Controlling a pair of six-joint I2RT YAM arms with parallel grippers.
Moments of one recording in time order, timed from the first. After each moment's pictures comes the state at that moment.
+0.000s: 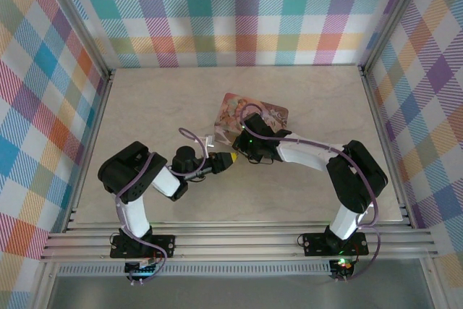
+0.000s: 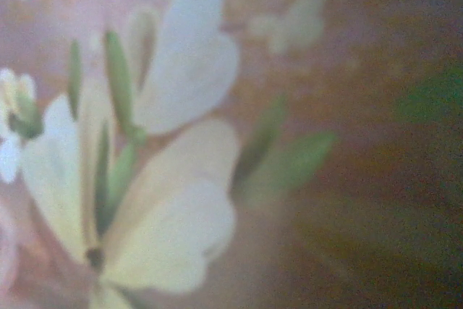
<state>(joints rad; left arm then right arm) -0.58 1.83 0.39 1.23 0.49 -0.84 0.75 1.71 1.06 -0.26 -0.06 1.17</state>
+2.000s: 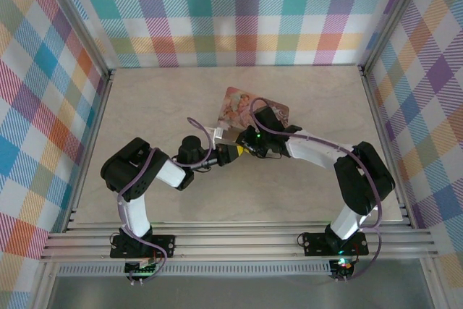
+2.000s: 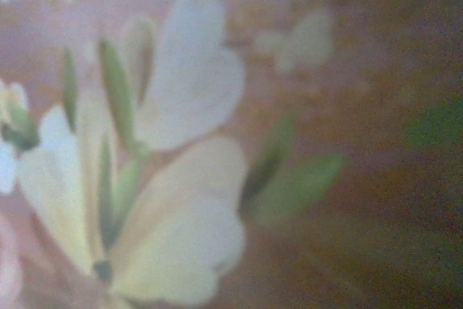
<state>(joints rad) -0.58 1.86 0.54 1.15 0.59 -0.79 0.67 1.67 1.04 -0.25 -0.26 1.14</state>
